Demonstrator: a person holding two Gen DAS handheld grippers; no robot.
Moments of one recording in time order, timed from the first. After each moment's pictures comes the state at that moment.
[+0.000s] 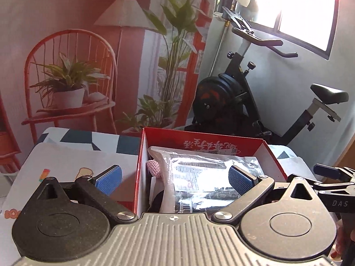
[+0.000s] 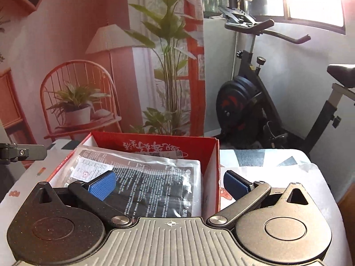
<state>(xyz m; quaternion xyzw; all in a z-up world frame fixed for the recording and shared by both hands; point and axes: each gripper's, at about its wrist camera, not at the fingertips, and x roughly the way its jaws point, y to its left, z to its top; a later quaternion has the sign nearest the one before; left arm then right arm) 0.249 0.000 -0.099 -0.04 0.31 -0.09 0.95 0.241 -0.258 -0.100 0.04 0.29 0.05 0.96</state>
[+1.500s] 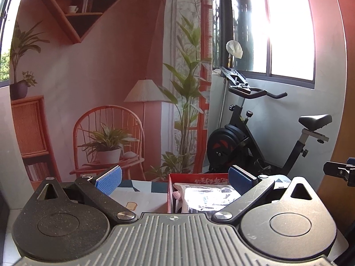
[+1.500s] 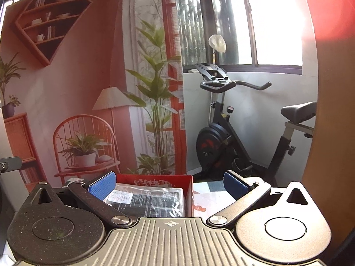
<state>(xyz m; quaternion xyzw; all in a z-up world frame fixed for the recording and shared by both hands) 0.053 0.003 0.026 0.01 0.17 -0.04 0.99 0.027 -0.263 0.044 0.05 0.18 0.00 0.98</state>
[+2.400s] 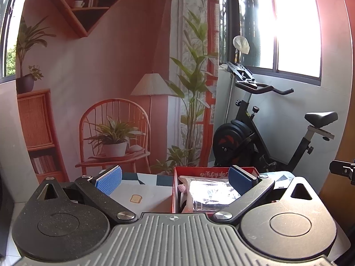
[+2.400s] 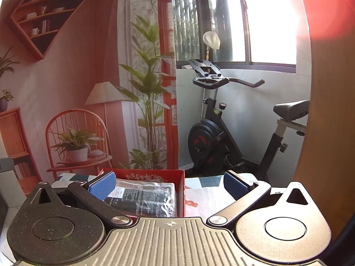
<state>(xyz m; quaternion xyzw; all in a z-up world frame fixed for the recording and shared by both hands) 0.049 0.005 0.024 0.01 0.18 -0.02 0.98 0.030 -0.260 0.041 0.04 0.19 -0.02 0.98</state>
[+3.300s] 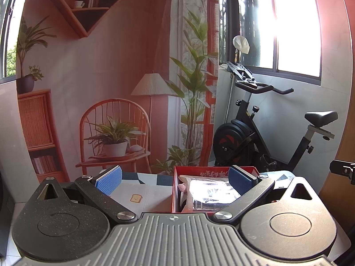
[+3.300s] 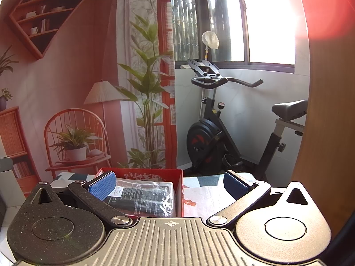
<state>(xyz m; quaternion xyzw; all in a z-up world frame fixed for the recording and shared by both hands) 0.050 0.005 0.025 0.01 0.18 -0.02 0.98 0.029 -0.263 0.040 0.04 0.19 -0.02 0.98</state>
